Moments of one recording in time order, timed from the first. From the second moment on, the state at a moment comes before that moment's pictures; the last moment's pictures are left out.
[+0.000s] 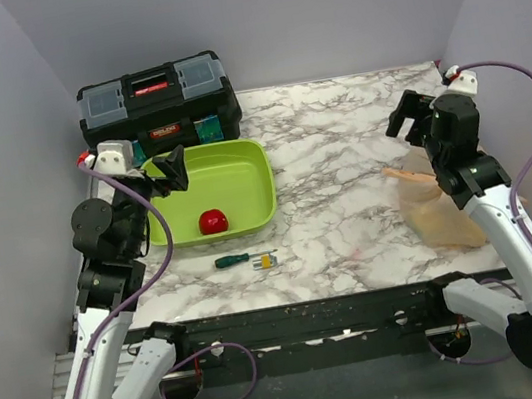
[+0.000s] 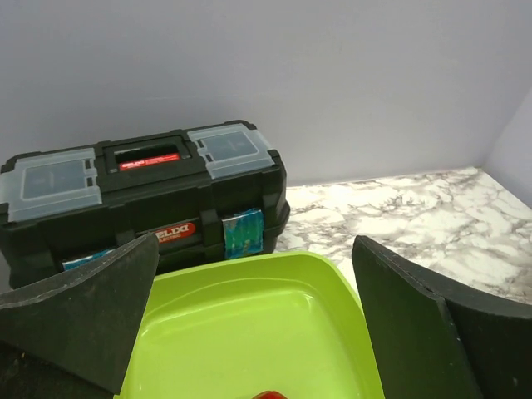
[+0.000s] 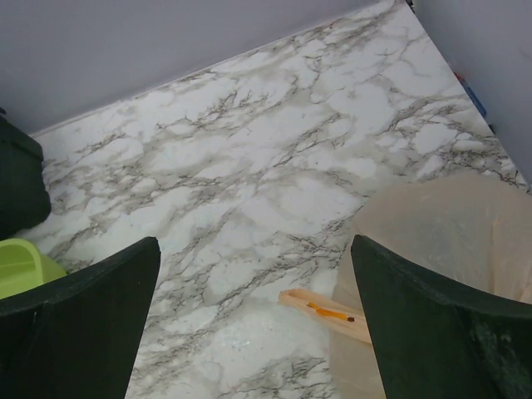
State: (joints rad) left arm -0.28 0.70 0.94 -0.05 -0.03 -0.09; right arm 0.16 1.01 1.02 -0.32 0.32 0.32
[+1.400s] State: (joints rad) left arm -0.29 0.73 0.89 -0.05 0.22 -0.19; right arm 0.13 1.01 0.87 -0.71 0.70 0.73
